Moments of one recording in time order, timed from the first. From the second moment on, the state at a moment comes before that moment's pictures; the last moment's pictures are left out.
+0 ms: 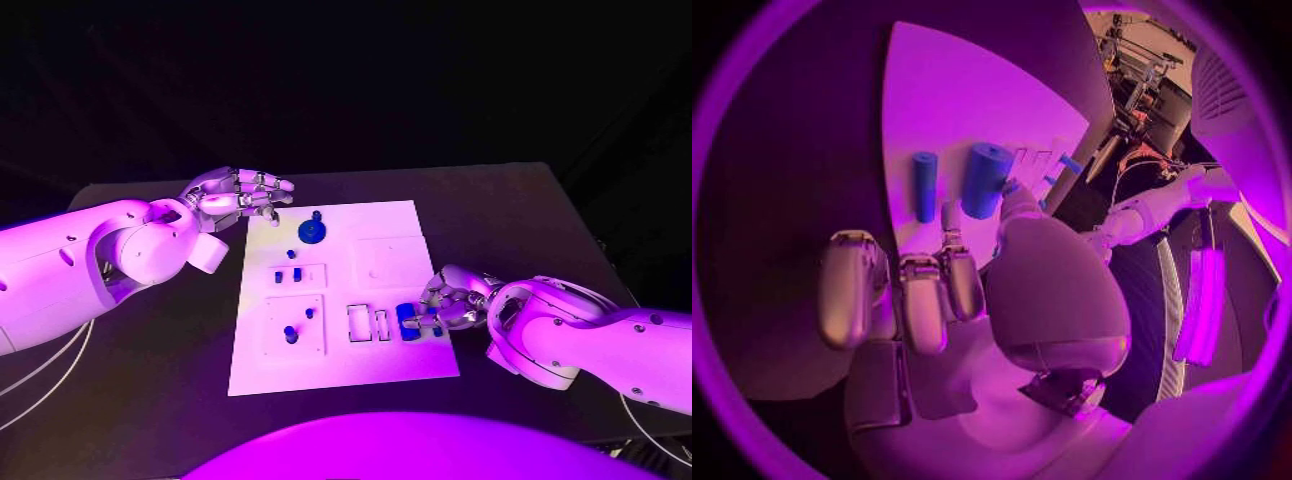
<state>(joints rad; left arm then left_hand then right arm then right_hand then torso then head) 1.16 -0.93 0.00 1.47 -0.16 0.00 0.17 1.44 -0.22 0.55 0.13 0.26 0.79 0.20 0.38 0.31 0.90 0.14 0.53 0.21 1.00 0.07 1.10 0.43 0.17 0.84 0.16 0.95 0.58 1.08 -1.02 -0.21 1.87 -1.22 -0.38 -0.48 1.22 -0.14 -0.11 0.30 0.28 0.95 0.10 0.41 0.43 1.42 0.02 1.45 1.31 1.47 -0.04 1.54 1.31 0.06 1.46 0.07 1.29 1.31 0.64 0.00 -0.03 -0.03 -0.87</state>
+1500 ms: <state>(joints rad) 1.16 -0.93 0.00 1.47 -0.16 0.00 0.17 1.44 -0.21 0.55 0.13 0.26 0.79 0.20 0.38 0.30 0.90 0.14 0.53 0.21 1.00 0.07 1.10 0.43 0.17 0.84 0.16 0.95 0.58 1.11 -0.98 -0.21 1.90 -1.11 -0.43 -0.53 1.41 -0.17 0.19 0.28 0.28 0.99 0.08 0.41 0.39 1.46 -0.01 1.46 1.31 1.47 -0.06 1.54 1.31 0.06 1.47 0.04 1.30 1.31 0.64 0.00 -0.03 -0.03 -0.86</state>
